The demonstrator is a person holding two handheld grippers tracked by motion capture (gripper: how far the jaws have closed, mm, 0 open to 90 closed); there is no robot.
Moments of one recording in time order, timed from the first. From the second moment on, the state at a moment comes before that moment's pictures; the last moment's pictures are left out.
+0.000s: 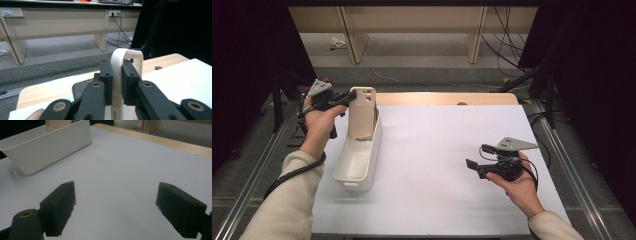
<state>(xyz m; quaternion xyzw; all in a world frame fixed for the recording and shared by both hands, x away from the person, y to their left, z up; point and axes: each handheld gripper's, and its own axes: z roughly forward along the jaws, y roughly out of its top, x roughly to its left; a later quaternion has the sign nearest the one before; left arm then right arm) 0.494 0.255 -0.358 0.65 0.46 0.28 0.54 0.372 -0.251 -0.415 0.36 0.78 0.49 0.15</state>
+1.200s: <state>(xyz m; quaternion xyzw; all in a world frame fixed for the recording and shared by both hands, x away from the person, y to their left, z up) 0.508 0.252 -0.397 0.66 0.46 0.27 0.53 0.372 -0.250 -0.417 0.36 0.78 0.49 0.15</state>
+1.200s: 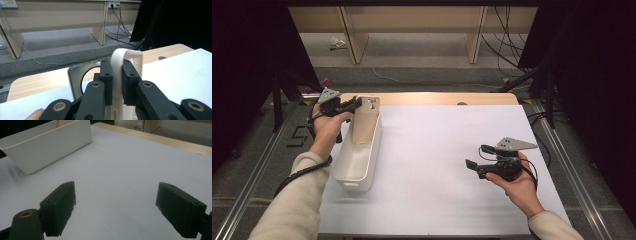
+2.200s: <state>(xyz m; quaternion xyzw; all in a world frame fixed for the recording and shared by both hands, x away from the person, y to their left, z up) 0.515 0.257 -0.412 0.66 0.48 0.26 0.52 0.372 -0.250 -0.417 0.36 0.78 0.49 0.15</state>
